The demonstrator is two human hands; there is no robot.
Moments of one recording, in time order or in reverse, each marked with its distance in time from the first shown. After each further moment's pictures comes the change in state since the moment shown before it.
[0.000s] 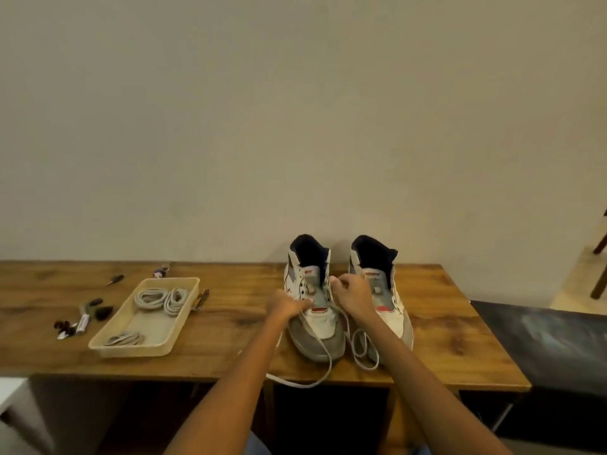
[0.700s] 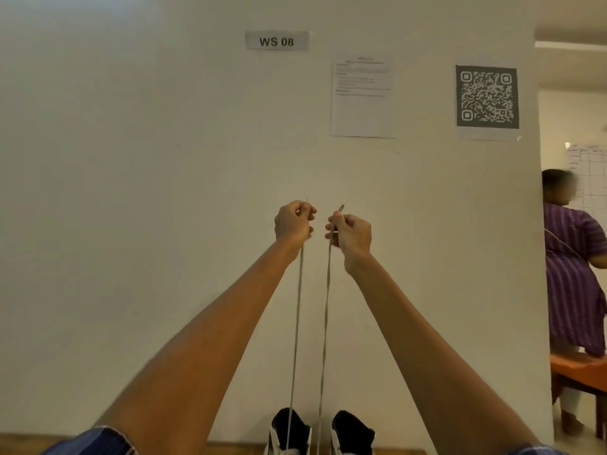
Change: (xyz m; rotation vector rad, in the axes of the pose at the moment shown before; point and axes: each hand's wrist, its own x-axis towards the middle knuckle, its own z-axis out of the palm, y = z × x) left_hand -0.196 0.327 -0.241 -0.618 0.506 0.986; right_hand -0.002 -0.369 -0.249 0.714 0.415 -0.443
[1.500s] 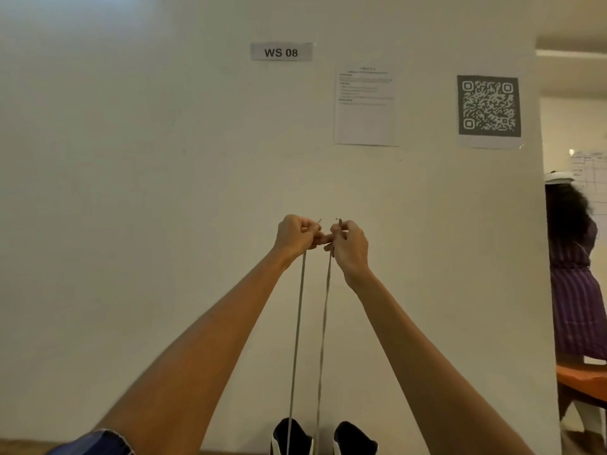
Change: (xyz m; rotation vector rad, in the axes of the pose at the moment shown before) left_hand -0.008 0.000 -0.018 0.076 -0.233 0.069; right_hand -0.005 0.006 0.003 -0.172 -0.087 -0.126
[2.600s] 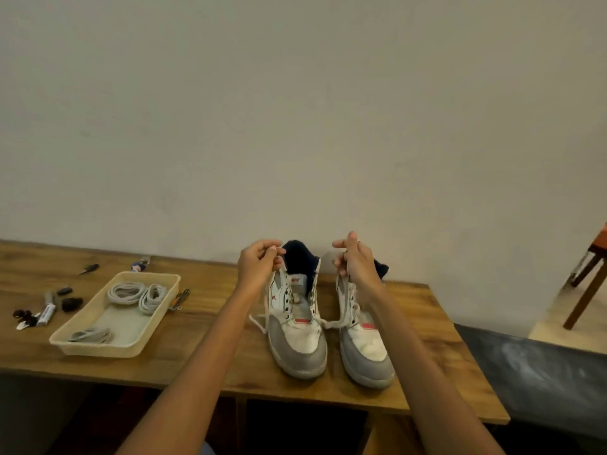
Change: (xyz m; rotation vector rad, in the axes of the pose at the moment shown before) left_hand -0.220 -0.324 0.056 -0.155 0.138 -0.678; right_hand -0.195 0.270 -0.017 0.025 -0.273 0.720
